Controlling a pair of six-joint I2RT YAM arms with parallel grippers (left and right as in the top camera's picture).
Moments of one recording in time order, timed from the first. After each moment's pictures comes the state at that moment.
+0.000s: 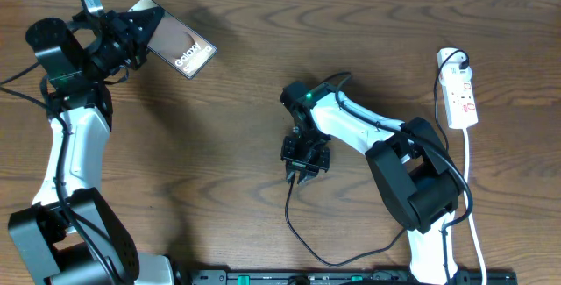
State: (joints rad) left arm 0.32 1.62 1.11 0.33 0.99 -1.25; right arm 0.63 2.12 1.41 -1.03 -0.47 0.76
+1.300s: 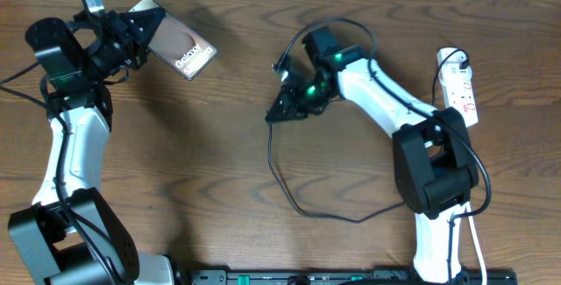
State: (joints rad) left arm 0.32 1.62 1.11 0.33 1.01 -1.24; right arm 0.44 2.14 1.63 -0.78 -0.94 0.12
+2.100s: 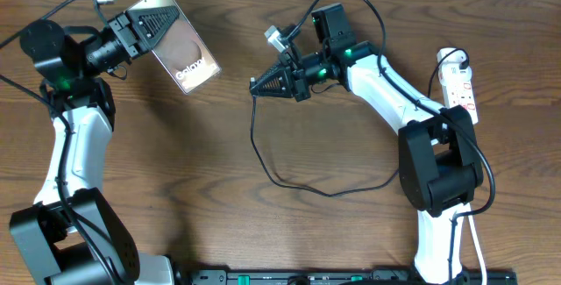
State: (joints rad) left arm 0.30 1.62 1.11 0.68 1.28 -1.06; right arm 0.41 2.14 1.63 -0.38 -1.45 -0.17
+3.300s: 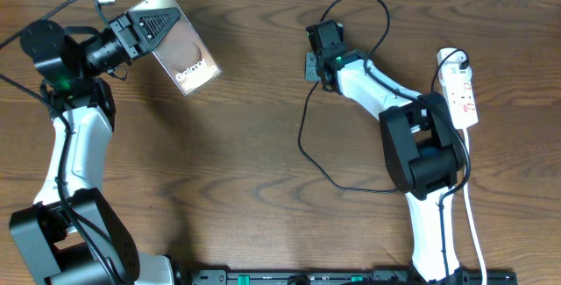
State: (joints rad) left arm 0.30 1.62 1.11 0.68 1.30 -1.06; right arm 0.41 2.30 1.64 -0.33 0.19 0.41
